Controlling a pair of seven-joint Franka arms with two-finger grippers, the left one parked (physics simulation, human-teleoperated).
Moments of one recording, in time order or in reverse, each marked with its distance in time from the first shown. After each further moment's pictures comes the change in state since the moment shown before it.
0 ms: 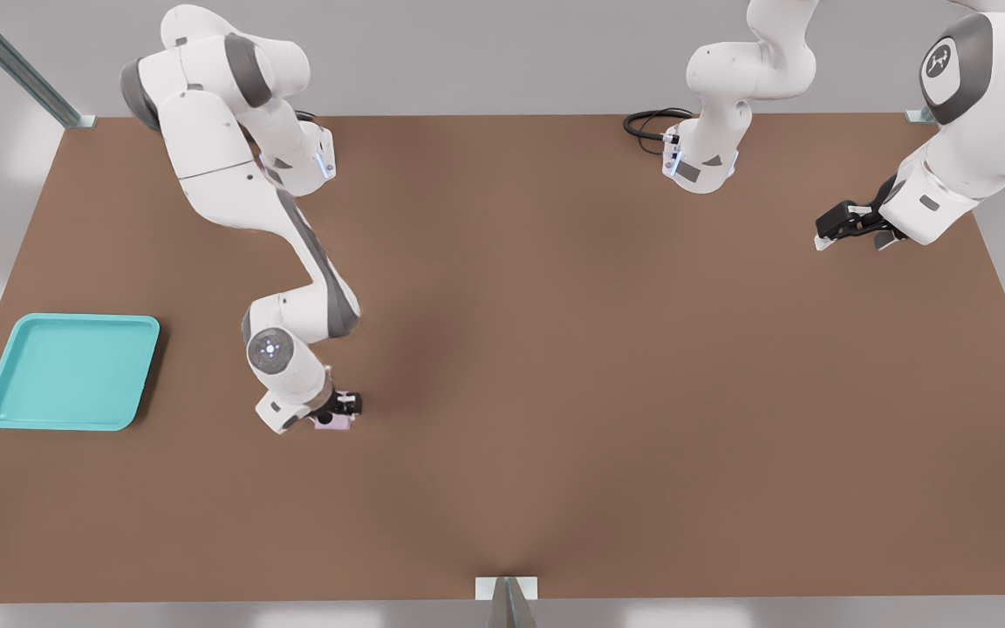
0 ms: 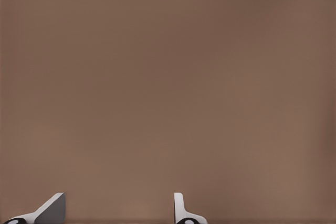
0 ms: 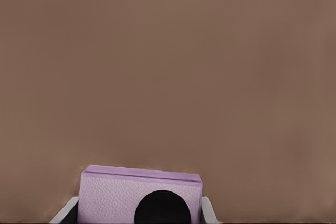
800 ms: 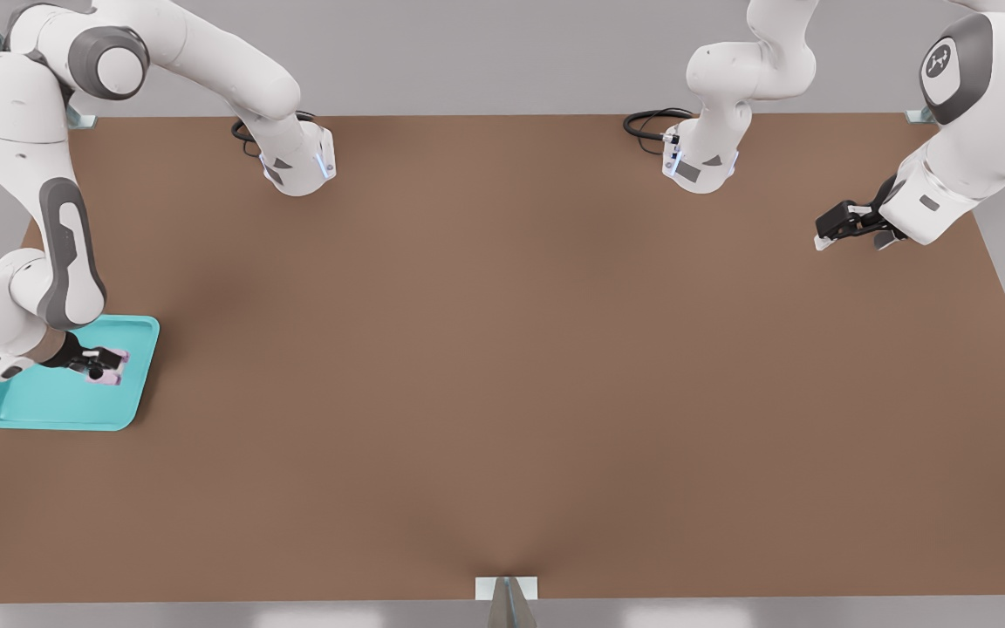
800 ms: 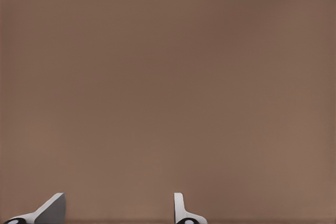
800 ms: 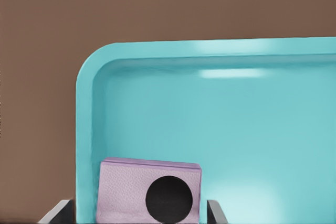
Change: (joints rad) arm -0.860 -0.006 0.108 -0.053 -0.003 -0.039 -0.731
